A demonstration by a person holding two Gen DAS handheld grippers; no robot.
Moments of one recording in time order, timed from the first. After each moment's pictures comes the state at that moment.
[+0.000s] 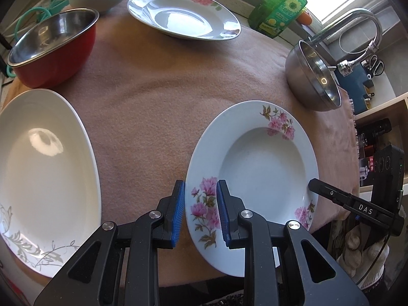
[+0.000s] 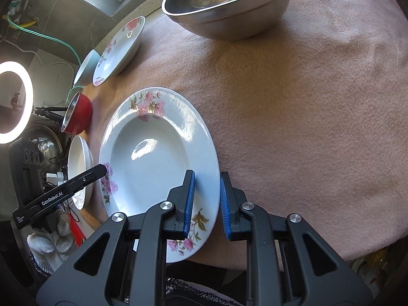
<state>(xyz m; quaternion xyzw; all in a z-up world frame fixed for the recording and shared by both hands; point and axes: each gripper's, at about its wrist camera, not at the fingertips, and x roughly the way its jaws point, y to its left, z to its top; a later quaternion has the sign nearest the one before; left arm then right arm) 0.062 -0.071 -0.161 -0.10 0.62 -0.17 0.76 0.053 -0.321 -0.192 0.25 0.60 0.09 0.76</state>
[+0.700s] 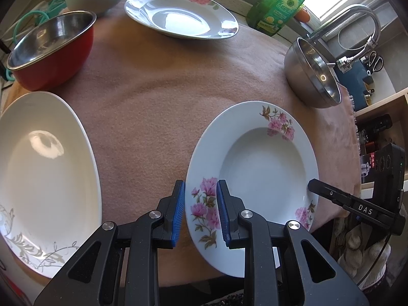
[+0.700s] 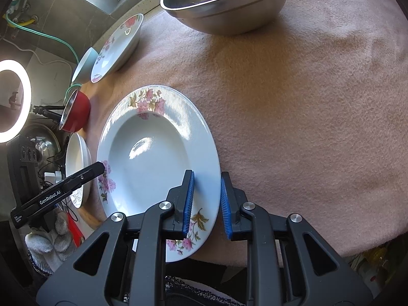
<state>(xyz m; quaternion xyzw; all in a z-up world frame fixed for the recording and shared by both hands) 0.063 -0.074 -0.161 -0.09 0.62 -0.17 0.76 0.051 -0.319 -0.197 0.24 0.60 0.08 0.76</state>
